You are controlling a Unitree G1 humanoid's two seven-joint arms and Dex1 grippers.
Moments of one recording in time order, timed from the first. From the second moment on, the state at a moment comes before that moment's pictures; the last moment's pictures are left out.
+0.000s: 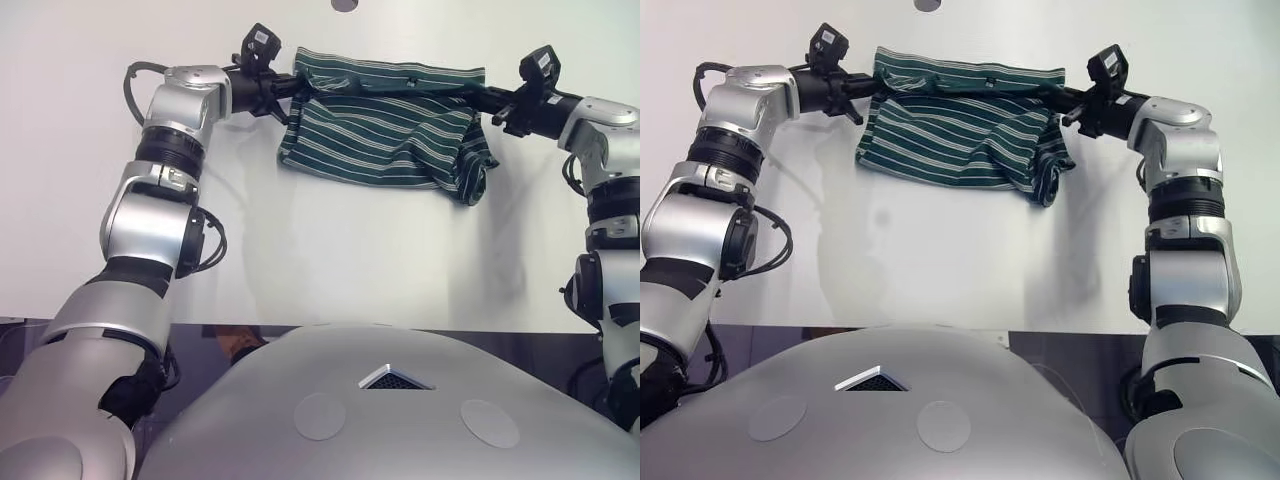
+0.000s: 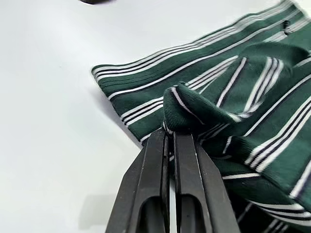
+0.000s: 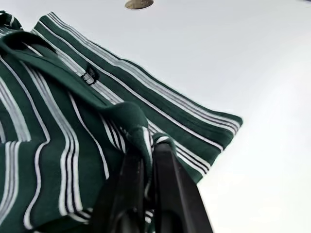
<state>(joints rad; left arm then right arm) -0.81 0.30 -0.18 0.99 -0.17 0.27 -0.76 -0.57 -0.60 0.10 0.77 0.27 0.26 0.90</state>
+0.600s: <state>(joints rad) -0.62 0.24 -0.14 0.64 -0.18 0.06 -0.88 -0.62 -0.47 -0.04 0.83 0.19 0.02 0.78</state>
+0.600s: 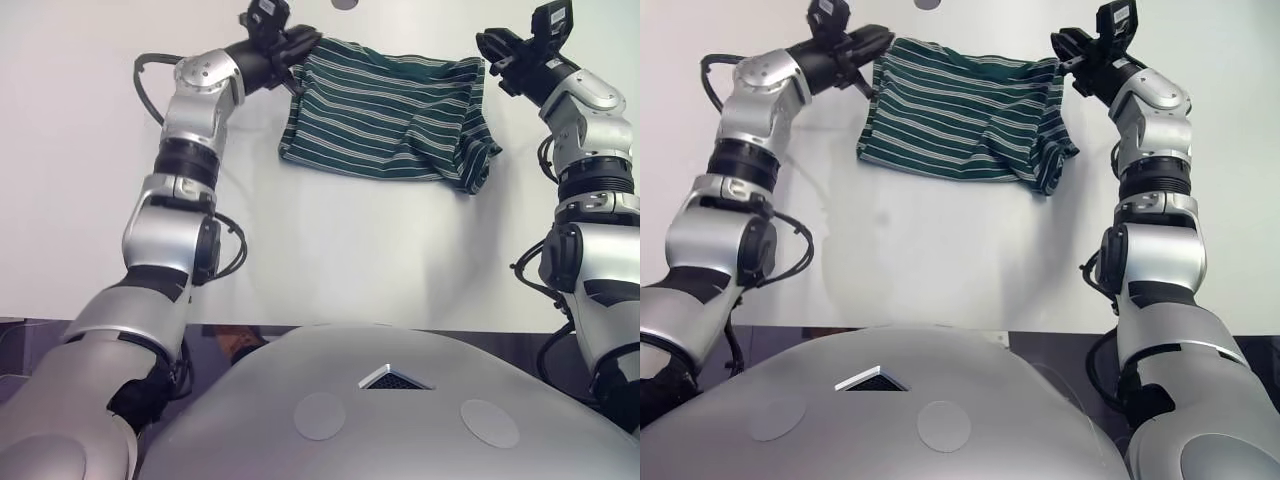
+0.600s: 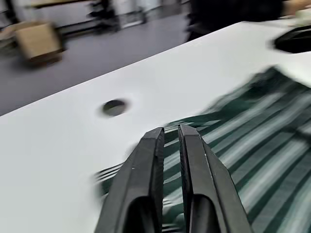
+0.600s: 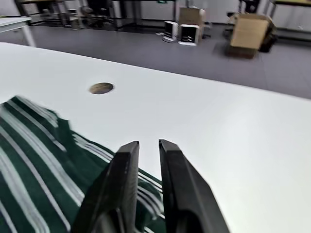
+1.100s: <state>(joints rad) -0.60 0.50 -0.41 0.73 0.10 -0.07 -0.86 -0.47 -0.67 0.33 0.70 -0.16 -0.32 0.97</state>
